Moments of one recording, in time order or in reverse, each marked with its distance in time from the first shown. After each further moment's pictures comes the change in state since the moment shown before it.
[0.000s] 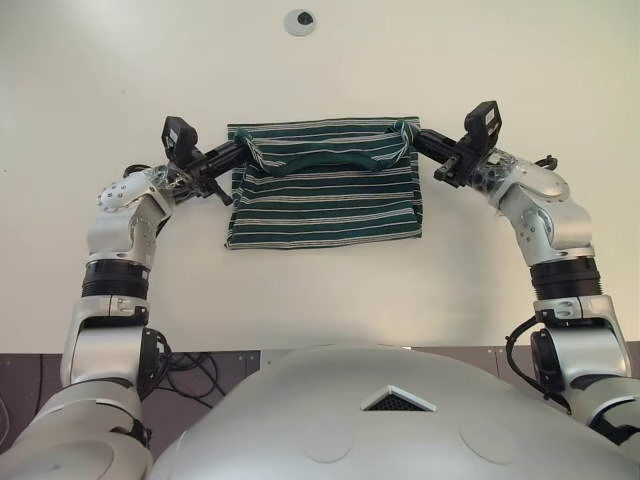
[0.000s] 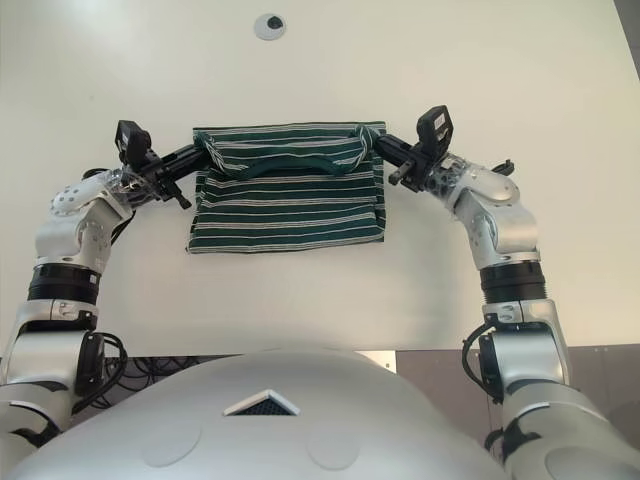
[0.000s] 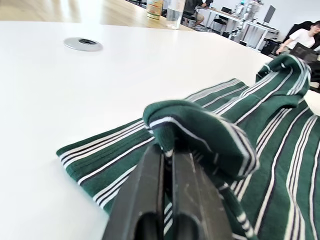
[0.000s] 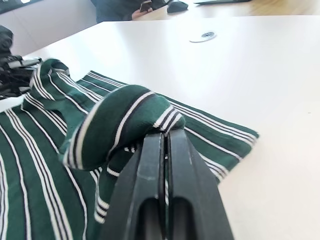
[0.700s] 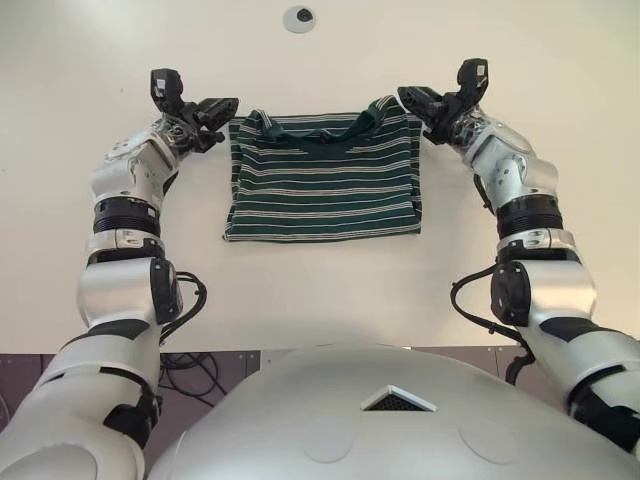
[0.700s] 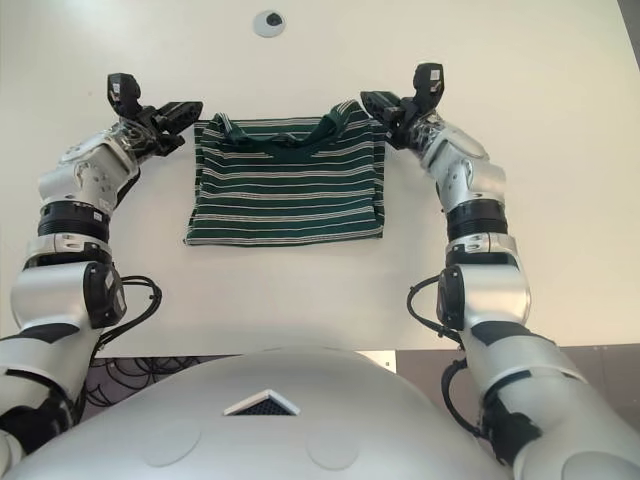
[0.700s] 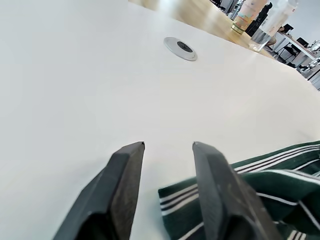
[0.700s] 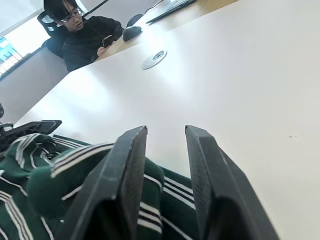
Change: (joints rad) left arm -0.321 -0.110 0.185 0.369 0.065 0.199 0.190; right arm -0.331 0.218 -0.199 0.533 -0.057 -0.020 -0.068
